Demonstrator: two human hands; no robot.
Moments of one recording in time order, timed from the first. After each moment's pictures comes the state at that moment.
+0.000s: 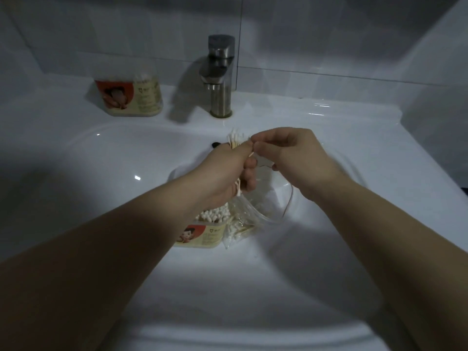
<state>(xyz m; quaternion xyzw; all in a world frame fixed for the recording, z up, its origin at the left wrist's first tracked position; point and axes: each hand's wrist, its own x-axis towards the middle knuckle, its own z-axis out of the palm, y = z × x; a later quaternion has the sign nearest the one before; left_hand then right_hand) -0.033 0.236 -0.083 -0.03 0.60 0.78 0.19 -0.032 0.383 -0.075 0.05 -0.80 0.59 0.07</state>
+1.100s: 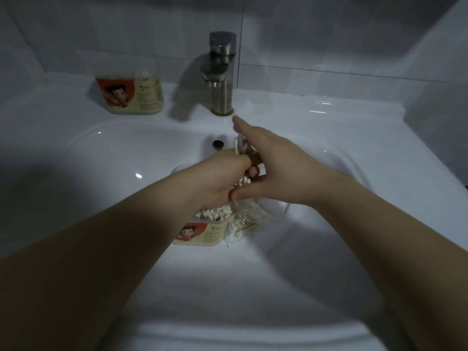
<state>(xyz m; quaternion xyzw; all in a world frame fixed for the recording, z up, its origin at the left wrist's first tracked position) -0.031 0.229 -0.088 -0.01 0.67 0.70 0.25 -0.024 0.378 -0.073 0.29 -0.93 0.23 0.04</state>
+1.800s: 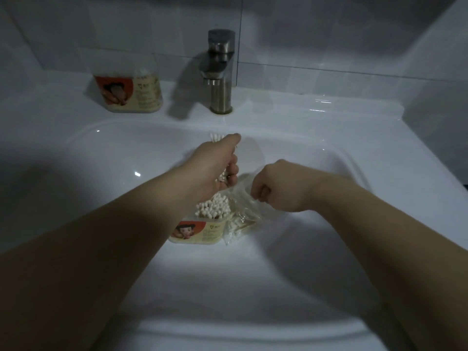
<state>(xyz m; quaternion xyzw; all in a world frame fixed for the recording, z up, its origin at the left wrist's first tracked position) -0.043 0.221 -0.089 -0.12 0.63 0.75 0.17 -0.020 0.382 -0.083 0.22 -0.97 0.05 -0.13</state>
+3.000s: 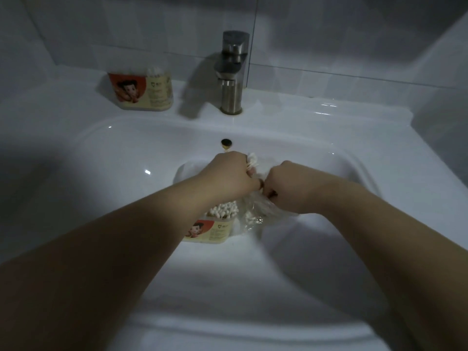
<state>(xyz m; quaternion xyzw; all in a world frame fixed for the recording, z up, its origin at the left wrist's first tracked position) -0.040 0.217 -0.102 0.13 0.94 0.31 0.07 -0.023 0.377 -0.086 0.26 -0.96 -0.03 -0.10</state>
